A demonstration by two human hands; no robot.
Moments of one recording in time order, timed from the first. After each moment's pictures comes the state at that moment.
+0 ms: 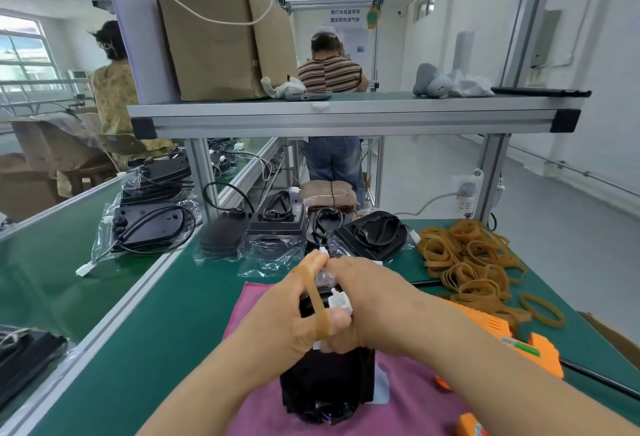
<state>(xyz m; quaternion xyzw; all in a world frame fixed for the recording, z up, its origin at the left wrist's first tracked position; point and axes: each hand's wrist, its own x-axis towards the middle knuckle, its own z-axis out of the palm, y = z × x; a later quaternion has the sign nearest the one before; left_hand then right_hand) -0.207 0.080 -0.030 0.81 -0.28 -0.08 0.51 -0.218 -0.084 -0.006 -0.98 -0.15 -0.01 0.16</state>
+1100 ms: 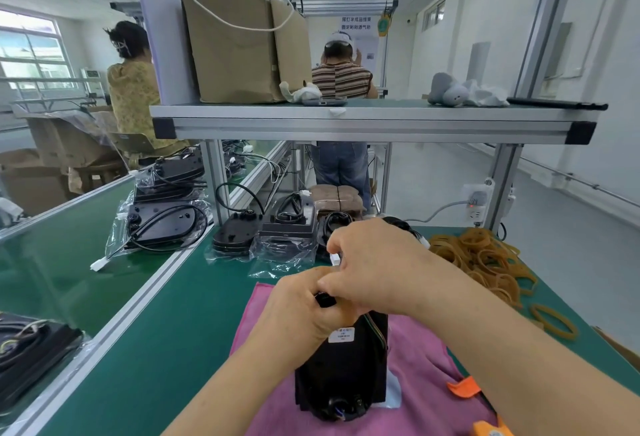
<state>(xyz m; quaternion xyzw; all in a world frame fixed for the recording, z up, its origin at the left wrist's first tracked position) -0.195 0.066 -0.042 0.81 -0.27 0.10 0.51 -0.221 -0.053 0.051 -0.99 -0.10 -0.09 0.08</state>
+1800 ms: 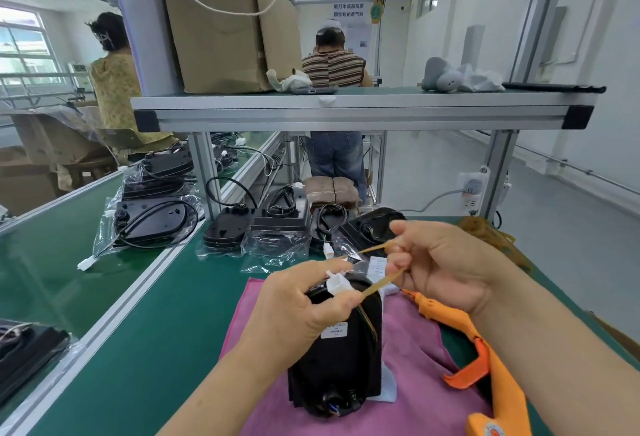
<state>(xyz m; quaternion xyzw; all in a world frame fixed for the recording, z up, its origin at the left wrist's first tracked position) -0.195 0.069 -0.047 0.79 -0.29 0.12 0.53 -0.212 -0.129 0.015 -0.53 0.06 0.07 0.84</state>
